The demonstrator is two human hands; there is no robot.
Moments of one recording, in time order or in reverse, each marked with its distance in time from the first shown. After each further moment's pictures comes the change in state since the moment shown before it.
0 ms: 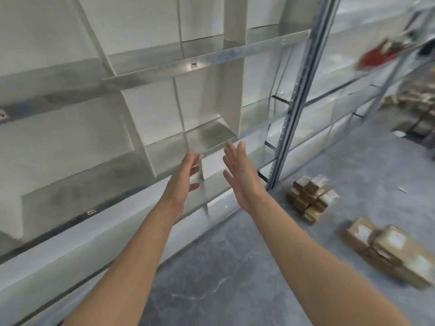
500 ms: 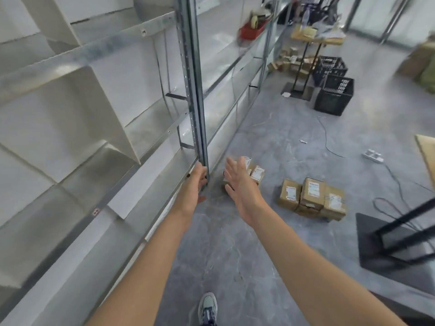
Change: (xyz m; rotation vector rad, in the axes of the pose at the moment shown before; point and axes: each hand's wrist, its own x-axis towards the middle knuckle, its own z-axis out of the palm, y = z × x) left_hand 0.153 -0.027 0.249 0.076 -0.525 -0.136; right_hand 0.050 -0.007 -0.228 0.116 0.514 0.034
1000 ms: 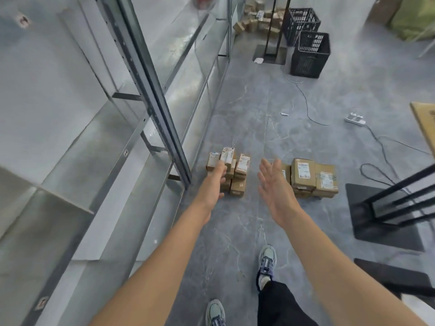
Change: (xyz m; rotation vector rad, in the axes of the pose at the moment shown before) left_hand 0.213 0.004 0.095 0.173 -0.276 -0.201; right_hand 0.148 -0.009 -0.135 0.111 0.387 0.081
